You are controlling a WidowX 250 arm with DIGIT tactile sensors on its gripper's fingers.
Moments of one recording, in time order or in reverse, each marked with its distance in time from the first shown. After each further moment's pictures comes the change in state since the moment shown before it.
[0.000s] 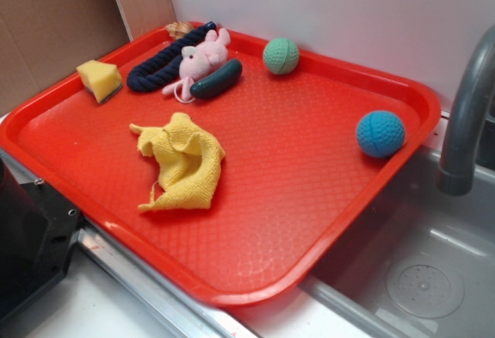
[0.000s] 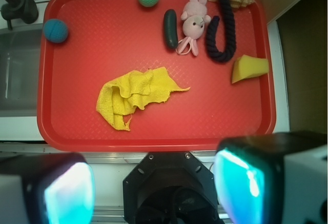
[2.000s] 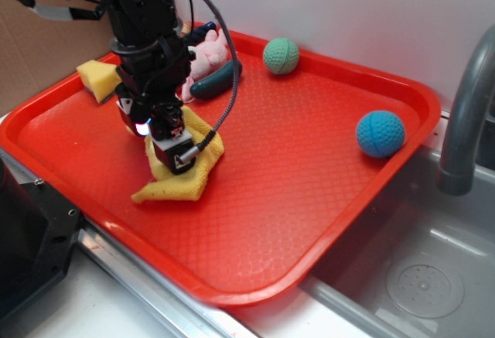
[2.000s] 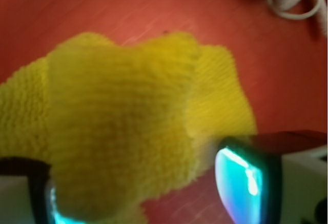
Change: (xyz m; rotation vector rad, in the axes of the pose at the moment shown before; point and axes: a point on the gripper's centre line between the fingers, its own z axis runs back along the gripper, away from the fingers) arm 0.043 0.015 -0.221 0.056 0.143 -0.098
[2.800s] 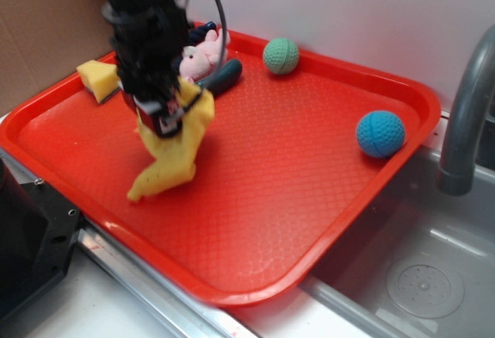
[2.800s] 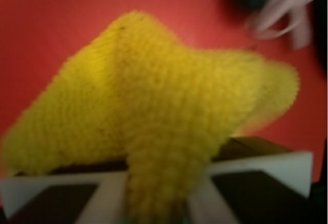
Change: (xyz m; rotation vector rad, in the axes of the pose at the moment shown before) arm -0.006 -0.012 0.053 0.021 -0.044 -0.012
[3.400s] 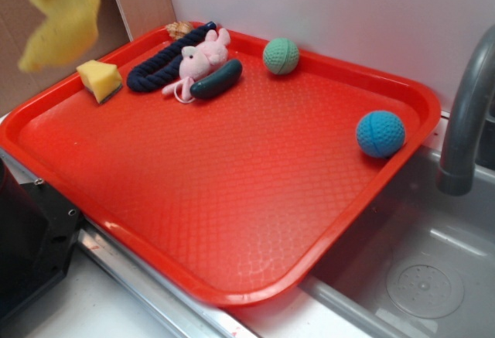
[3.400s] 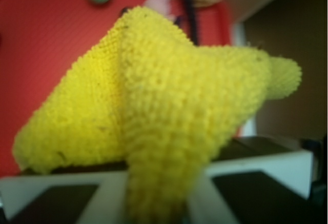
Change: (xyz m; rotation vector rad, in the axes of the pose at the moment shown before) arm -0.037 0.033 0.147 0.156 -0.043 0.233
